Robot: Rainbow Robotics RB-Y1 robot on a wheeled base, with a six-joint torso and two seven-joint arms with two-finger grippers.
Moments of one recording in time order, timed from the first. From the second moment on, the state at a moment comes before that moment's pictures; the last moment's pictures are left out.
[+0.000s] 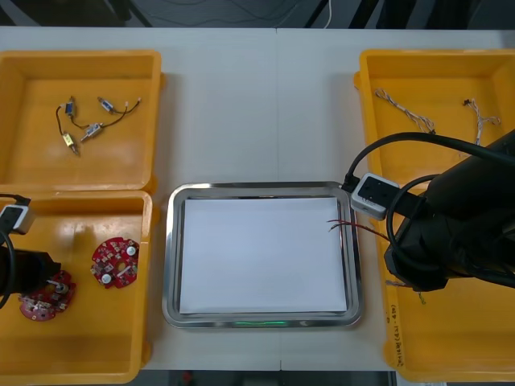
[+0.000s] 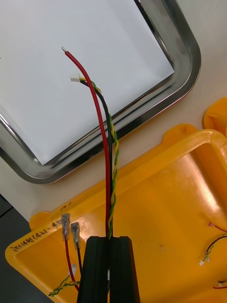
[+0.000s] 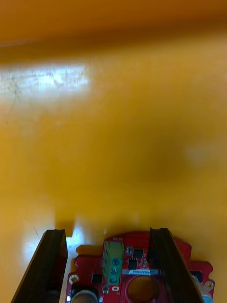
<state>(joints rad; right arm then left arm) -0.63 -1.02 0.53 -2.53 -0.98 1.84 1.25 0.25 0.99 0.00 -1.96 0.84 1.00 -1.40</state>
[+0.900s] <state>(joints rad) -0.63 -1.02 0.53 -2.53 -0.98 1.85 1.25 0.27 0.99 0.00 -1.96 0.84 0.99 -1.40</state>
